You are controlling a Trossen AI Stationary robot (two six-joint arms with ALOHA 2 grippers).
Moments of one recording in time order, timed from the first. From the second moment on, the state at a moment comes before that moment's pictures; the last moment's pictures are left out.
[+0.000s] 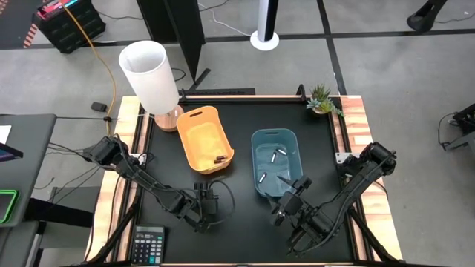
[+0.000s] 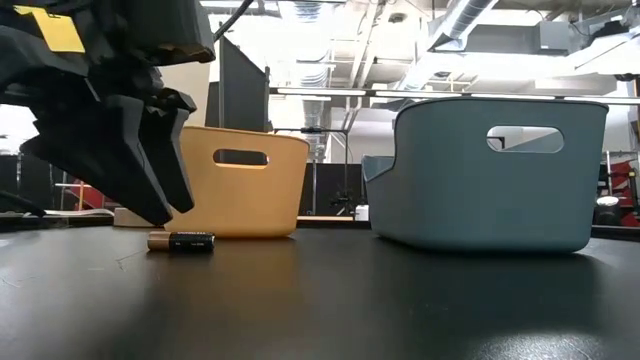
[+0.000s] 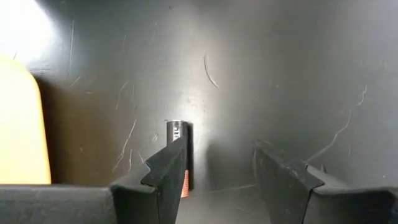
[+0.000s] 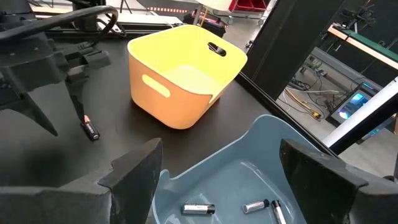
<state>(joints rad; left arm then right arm) -0.58 1.75 1.02 -0.41 -0.50 -0.48 0.76 1.82 1.56 -1.32 1.21 1.25</state>
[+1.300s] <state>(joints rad) -0.46 1.75 0.97 -0.38 -0.44 -0.23 0.76 1.82 1.56 -1.32 1.22 1.25</state>
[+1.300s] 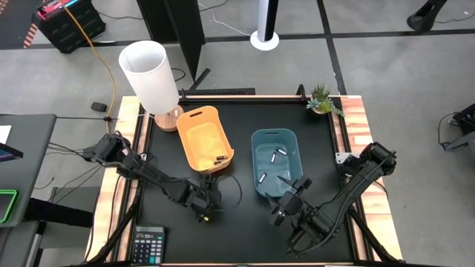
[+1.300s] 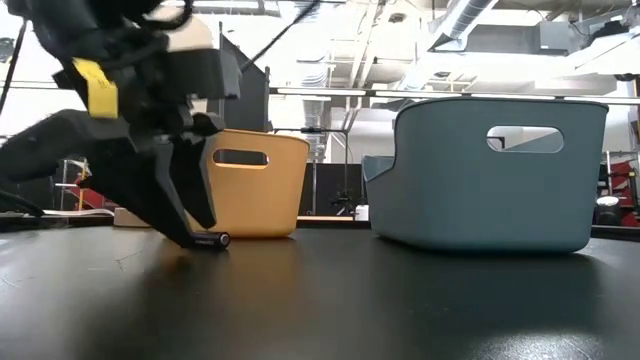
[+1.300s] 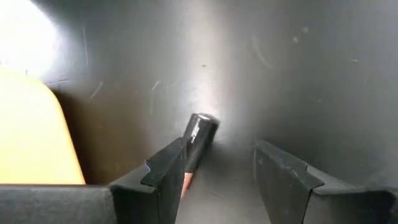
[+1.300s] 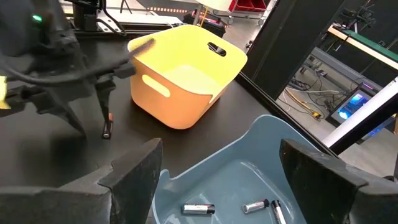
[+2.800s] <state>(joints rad) -0.42 1.76 1.00 -0.42 -0.18 -0.25 0.76 1.82 1.56 -1.32 1.21 1.24</state>
